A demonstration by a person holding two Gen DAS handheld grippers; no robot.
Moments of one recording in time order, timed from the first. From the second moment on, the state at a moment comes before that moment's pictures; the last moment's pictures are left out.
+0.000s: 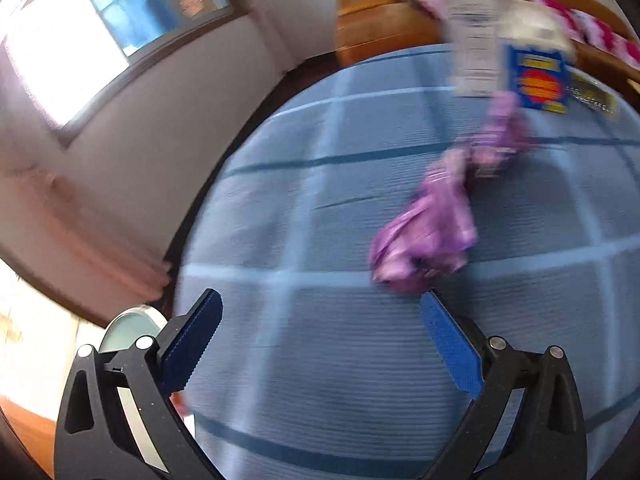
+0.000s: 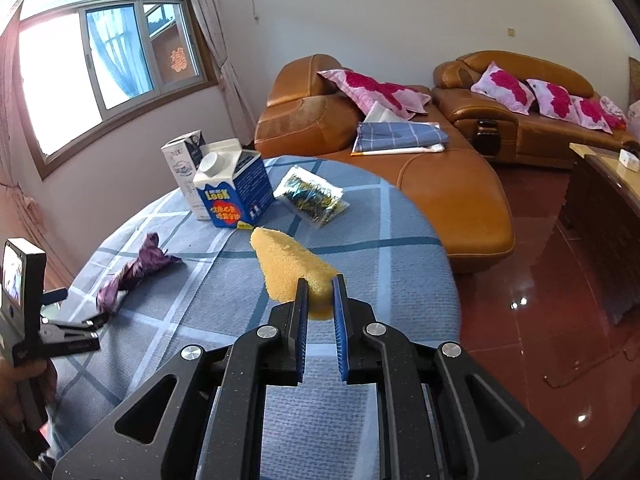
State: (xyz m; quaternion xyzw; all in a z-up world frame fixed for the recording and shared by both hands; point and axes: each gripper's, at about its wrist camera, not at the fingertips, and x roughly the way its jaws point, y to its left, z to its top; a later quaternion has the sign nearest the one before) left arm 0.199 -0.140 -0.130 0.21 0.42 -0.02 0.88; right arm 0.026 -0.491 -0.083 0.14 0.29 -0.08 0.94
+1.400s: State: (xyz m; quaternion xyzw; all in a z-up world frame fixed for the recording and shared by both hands) left arm 0.167 -0.077 -0.093 0.13 0.40 -0.08 0.90; right arm 0.088 -0.401 -0.075 0.06 0.30 0.02 0.95
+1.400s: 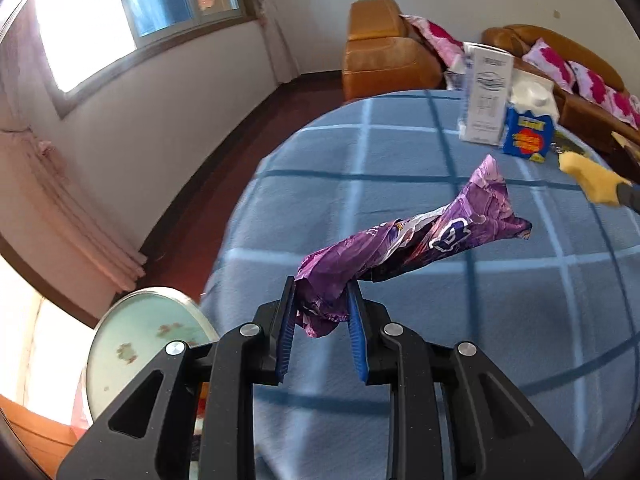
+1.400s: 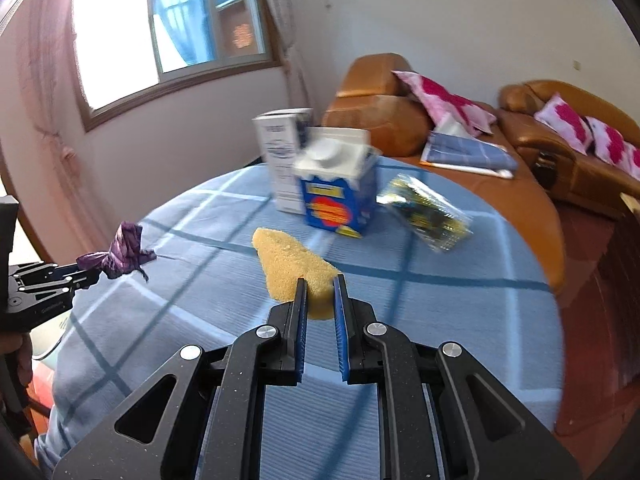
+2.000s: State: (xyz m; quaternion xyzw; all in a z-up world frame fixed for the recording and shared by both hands) left arm 0.139 0.023 -0.088 0.11 0.39 0.01 0.91; right arm 0.127 -0.289 -0.059 -0.03 0.29 0.13 0.95
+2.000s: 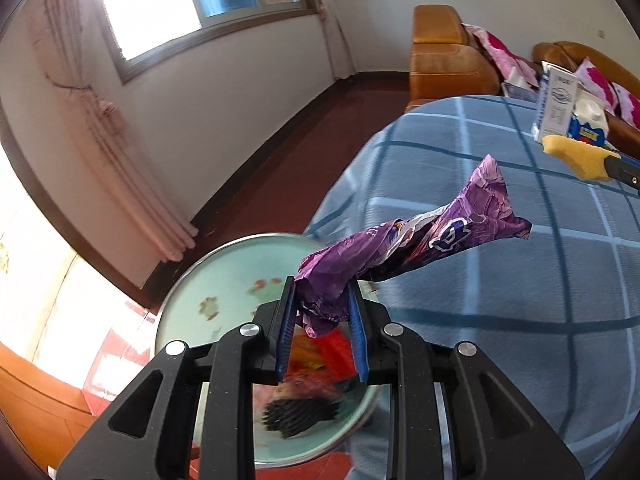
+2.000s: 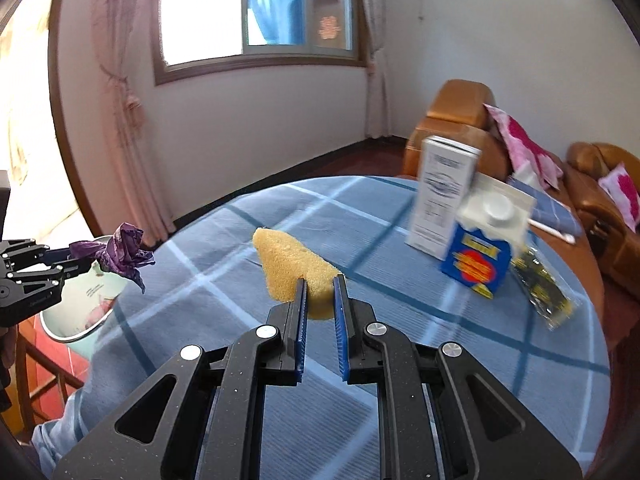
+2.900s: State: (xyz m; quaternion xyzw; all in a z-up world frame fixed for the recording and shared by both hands) left arm 0.106 0.117 -0.092 0.10 0.40 0.10 0.90; right arm 0.139 -0.170 -0.055 -0.10 0.28 0.24 0.92
